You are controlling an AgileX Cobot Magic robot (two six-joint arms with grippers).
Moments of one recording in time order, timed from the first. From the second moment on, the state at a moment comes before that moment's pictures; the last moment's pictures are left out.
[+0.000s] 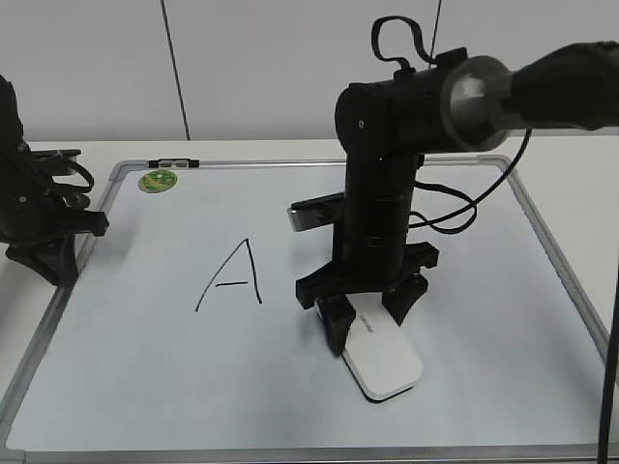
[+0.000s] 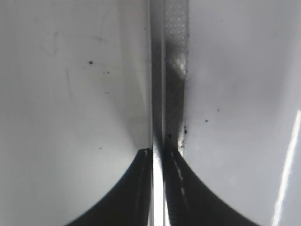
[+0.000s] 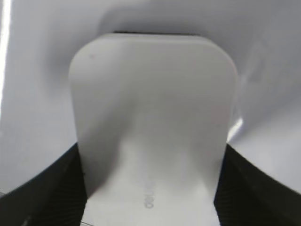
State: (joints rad) left arm -0.05 2.12 -1.41 -0.08 0.91 -0.05; right arm 0.55 2.18 -1.60 0.15 1.21 0.01
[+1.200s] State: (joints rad) left arm -0.05 2.12 -1.41 -0.08 0.91 -0.05; right arm 0.46 2.15 -1.75 -0.09 1.22 0.13
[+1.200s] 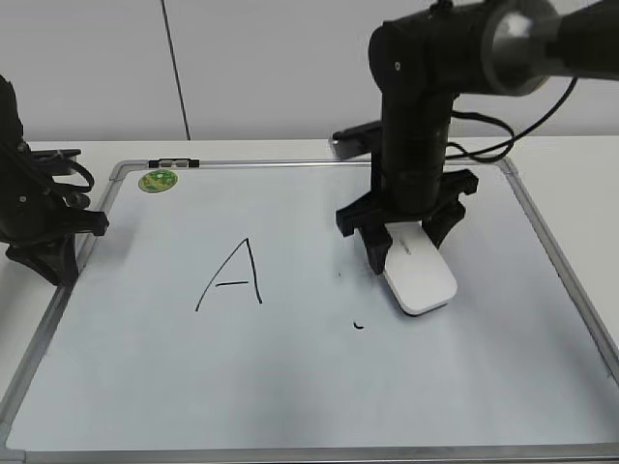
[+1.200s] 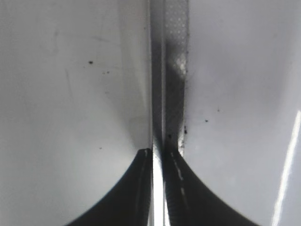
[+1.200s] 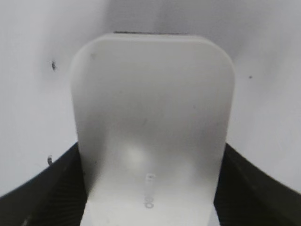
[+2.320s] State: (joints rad) left arm -0.05 2.12 -1.41 -0.08 0.91 -0.05; right arm 0.60 2.23 -1.70 0.14 1.23 -0.01
